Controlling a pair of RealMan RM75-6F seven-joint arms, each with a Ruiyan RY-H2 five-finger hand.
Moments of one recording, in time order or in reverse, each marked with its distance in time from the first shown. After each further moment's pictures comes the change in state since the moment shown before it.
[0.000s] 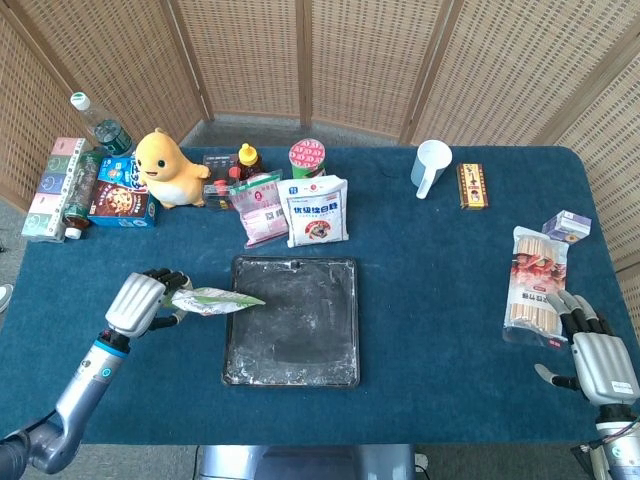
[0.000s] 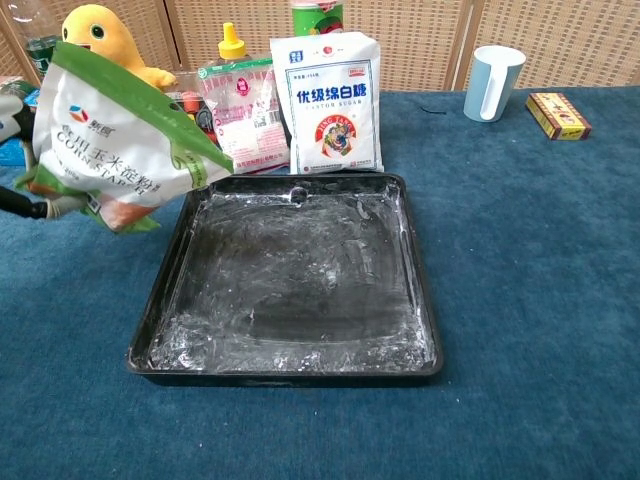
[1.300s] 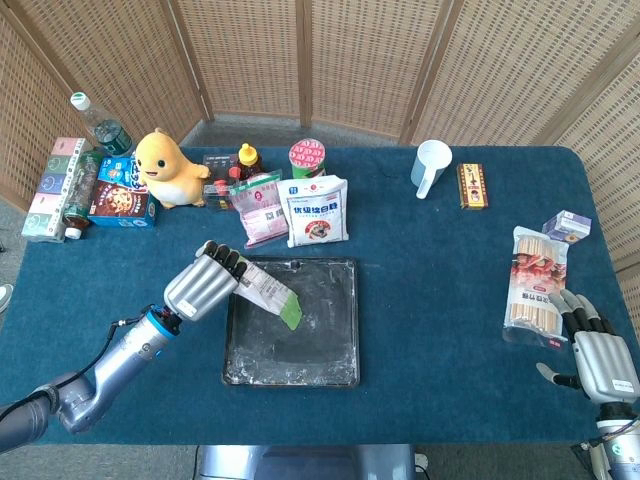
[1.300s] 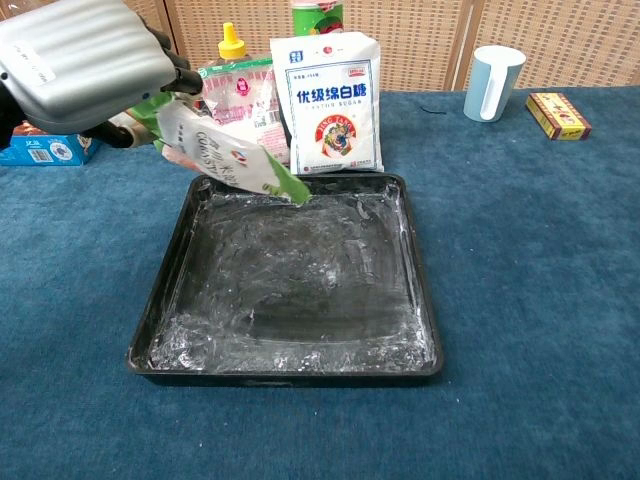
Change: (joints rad) left arm -0.231 0.064 -0.061 -0.176 0.118 -0.141 0.927; right arm 0.005 -0.004 0.004 0.004 0.019 -0.015 -0.009
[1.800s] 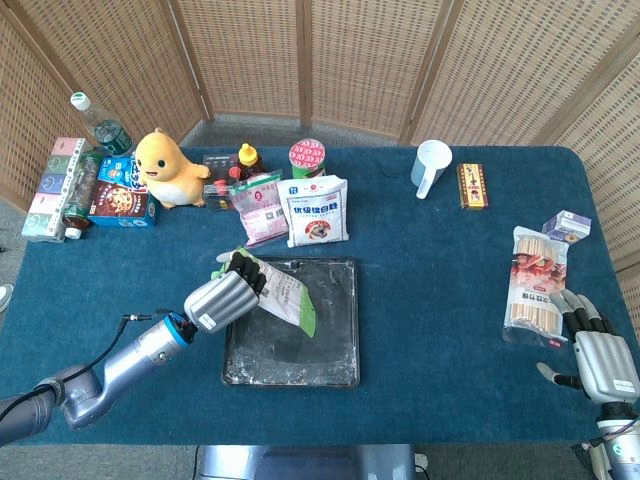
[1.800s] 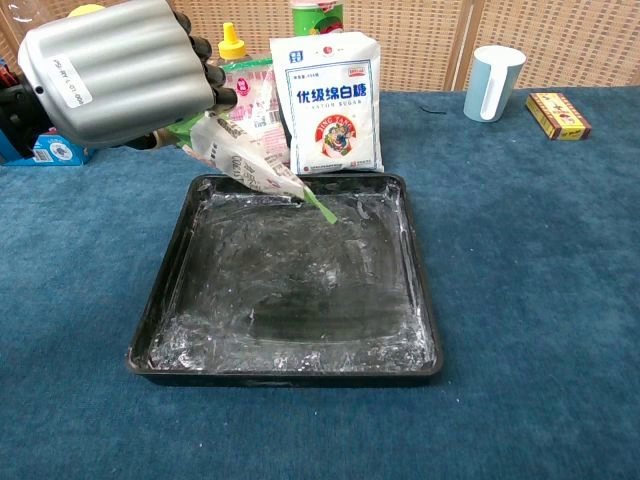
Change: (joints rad) left arm -0.054 0.027 0.016 -0.052 0.076 -0.063 0.199; right arm -0.001 0.003 0.001 -0.001 0.002 0.000 0.004
